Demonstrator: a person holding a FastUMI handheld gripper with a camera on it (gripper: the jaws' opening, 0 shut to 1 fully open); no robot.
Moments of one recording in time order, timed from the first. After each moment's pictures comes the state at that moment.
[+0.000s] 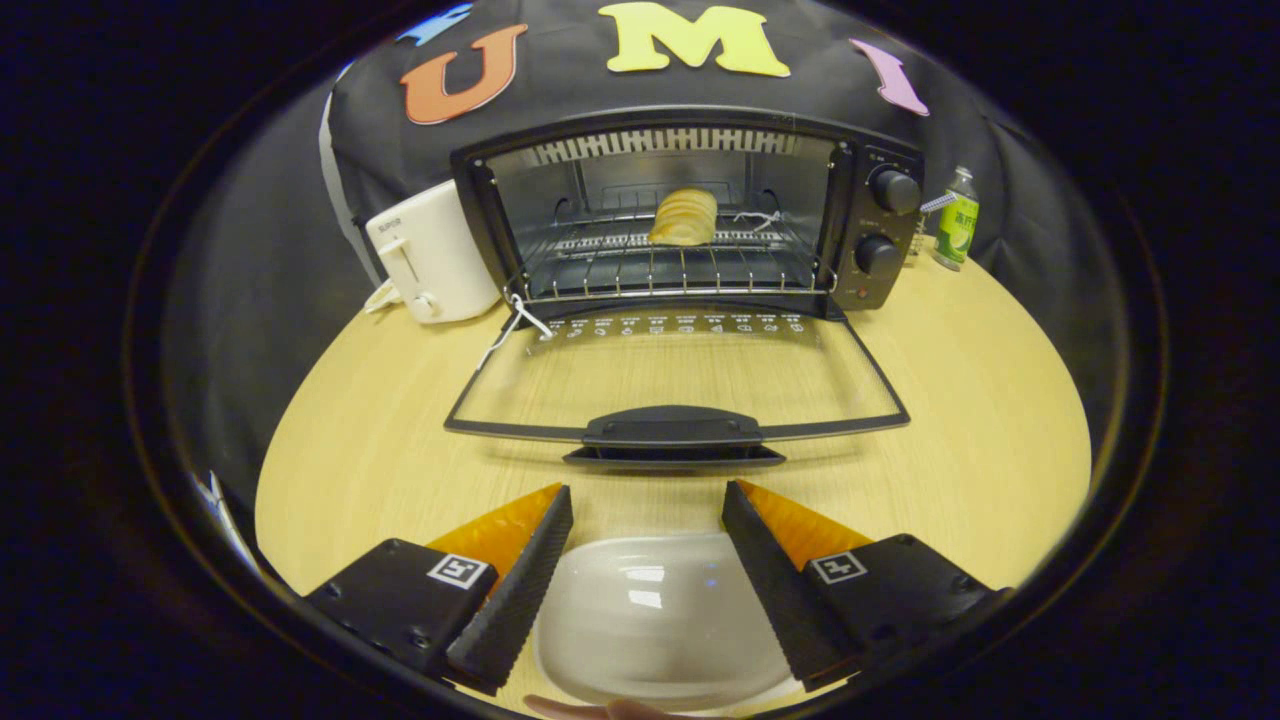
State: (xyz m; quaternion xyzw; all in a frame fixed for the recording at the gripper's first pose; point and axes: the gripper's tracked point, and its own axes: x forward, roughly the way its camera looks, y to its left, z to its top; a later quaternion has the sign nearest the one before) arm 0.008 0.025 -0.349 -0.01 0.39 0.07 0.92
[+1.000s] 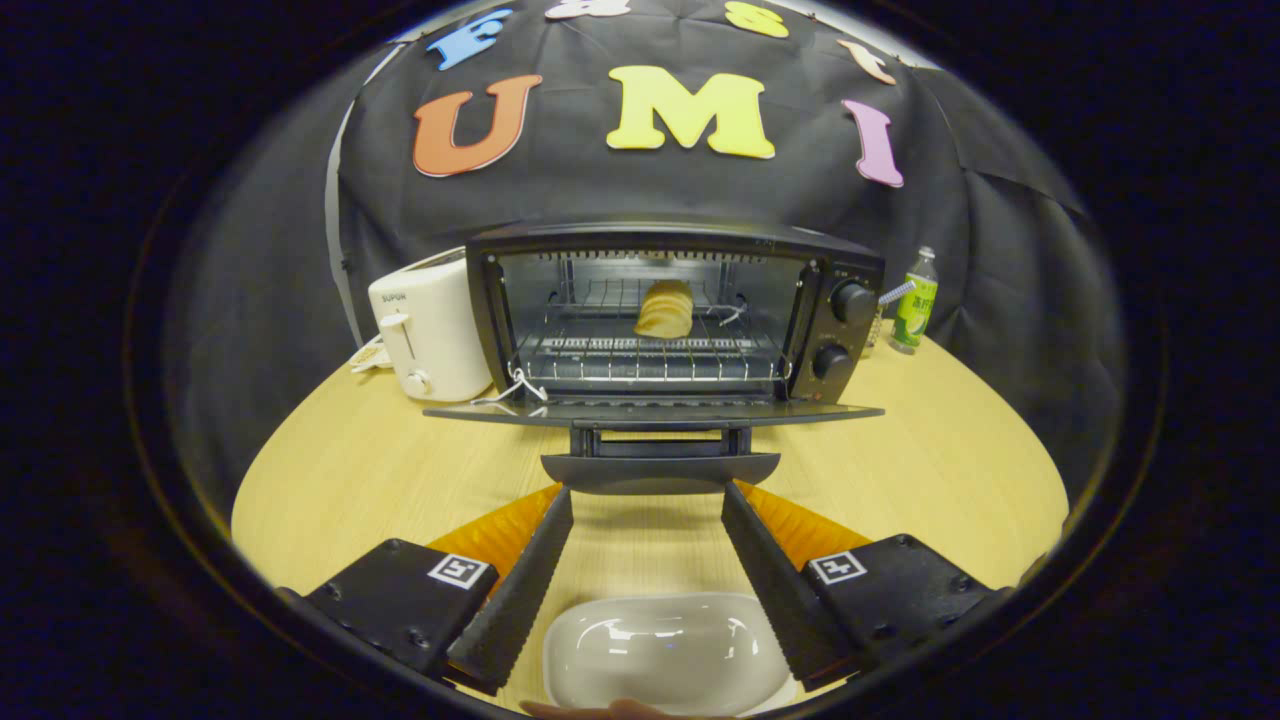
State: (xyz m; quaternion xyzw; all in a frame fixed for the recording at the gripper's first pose) arm 0.028 0.026 -0.284 -0.03 0.25 0.05 0.97
